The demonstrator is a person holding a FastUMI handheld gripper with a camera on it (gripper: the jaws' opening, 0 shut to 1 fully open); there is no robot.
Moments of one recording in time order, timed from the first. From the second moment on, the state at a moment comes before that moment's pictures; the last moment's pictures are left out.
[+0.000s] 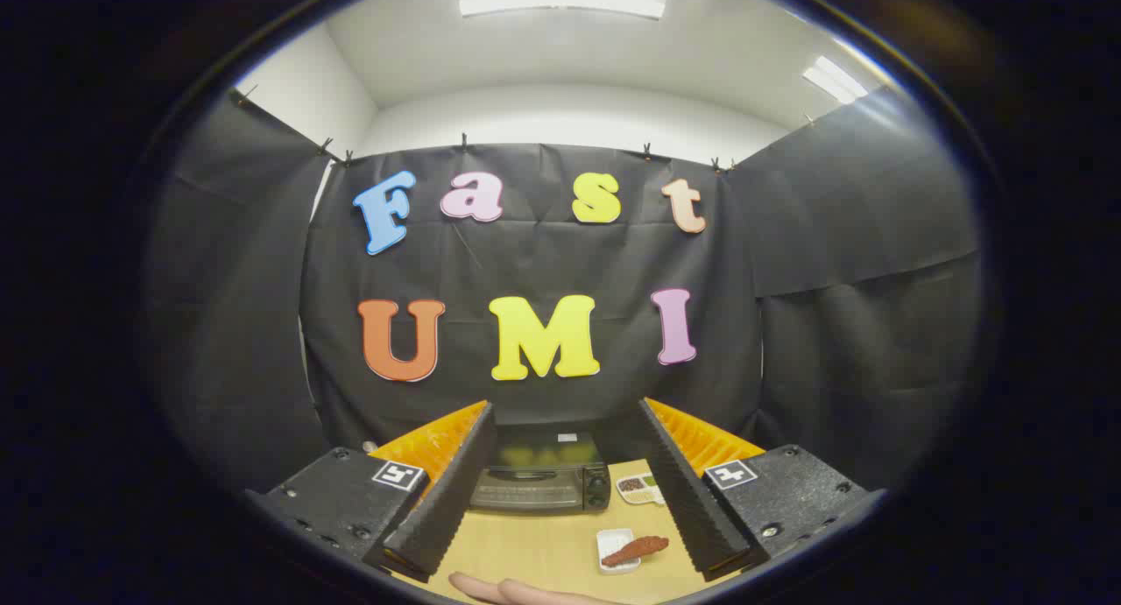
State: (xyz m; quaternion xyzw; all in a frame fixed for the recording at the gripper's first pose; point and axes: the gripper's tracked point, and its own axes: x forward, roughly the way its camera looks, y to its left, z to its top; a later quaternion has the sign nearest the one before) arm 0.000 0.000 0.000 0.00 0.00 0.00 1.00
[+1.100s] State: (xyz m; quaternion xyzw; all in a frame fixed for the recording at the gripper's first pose) arm 0.077 0.009 -0.021 -0.03 -0.04 0.00 1.00
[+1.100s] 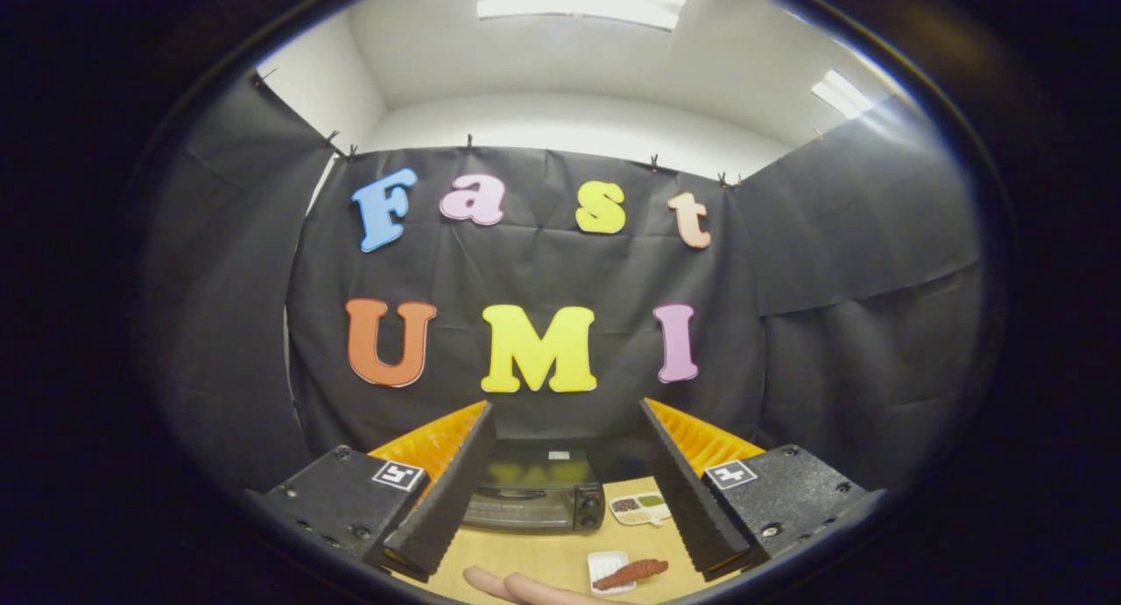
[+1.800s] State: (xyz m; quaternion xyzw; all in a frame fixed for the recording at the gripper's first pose) arm 0.293 0.068 -0.222 -0.07 0.15 0.02 0.99
